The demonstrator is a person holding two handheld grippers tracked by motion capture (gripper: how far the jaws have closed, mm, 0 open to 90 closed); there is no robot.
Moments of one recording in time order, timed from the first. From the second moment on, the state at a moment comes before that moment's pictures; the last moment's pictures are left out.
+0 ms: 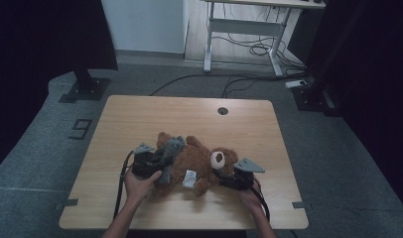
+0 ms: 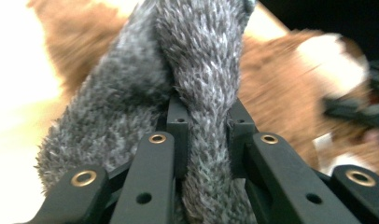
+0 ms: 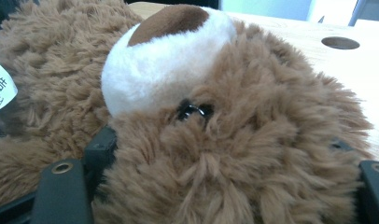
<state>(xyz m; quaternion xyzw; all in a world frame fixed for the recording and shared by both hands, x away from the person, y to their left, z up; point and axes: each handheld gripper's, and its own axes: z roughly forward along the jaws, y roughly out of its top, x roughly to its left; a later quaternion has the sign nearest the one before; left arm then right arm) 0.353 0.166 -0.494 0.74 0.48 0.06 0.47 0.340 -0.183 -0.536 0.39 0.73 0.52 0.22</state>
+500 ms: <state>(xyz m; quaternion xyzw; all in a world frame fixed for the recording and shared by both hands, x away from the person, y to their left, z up) 0.354 0.194 -0.526 0.74 0.52 0.07 0.42 0.341 -0.183 -0.538 0.40 0.72 0.52 0.22</state>
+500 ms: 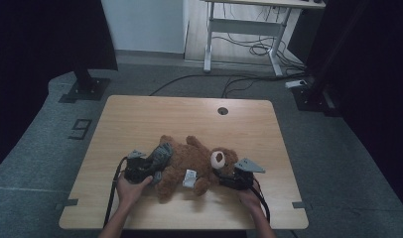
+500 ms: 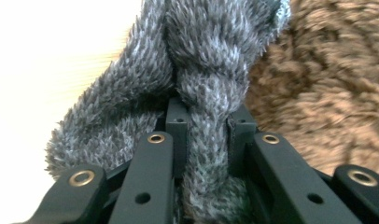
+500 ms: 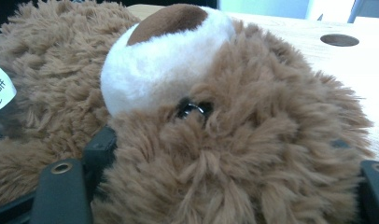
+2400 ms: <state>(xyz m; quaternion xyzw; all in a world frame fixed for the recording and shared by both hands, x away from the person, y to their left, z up) 0.368 0.174 -0.534 0.76 0.51 0.02 0.41 0.338 -0.185 -0.538 0.41 0.72 0.52 0.22</state>
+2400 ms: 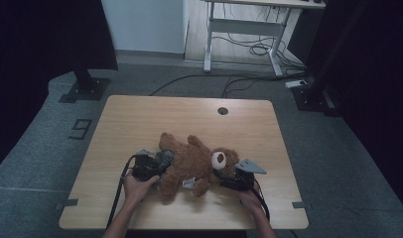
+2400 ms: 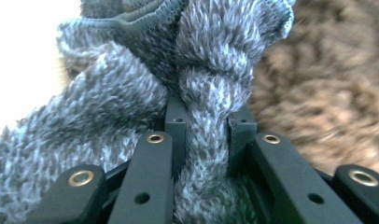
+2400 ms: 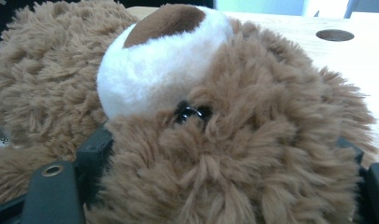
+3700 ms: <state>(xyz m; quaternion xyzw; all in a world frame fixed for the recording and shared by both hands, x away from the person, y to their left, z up) 0.360 0.163 -0.534 0.79 0.49 0.04 0.38 0.337 -0.185 -0.538 0.41 0.72 0.52 0.22</state>
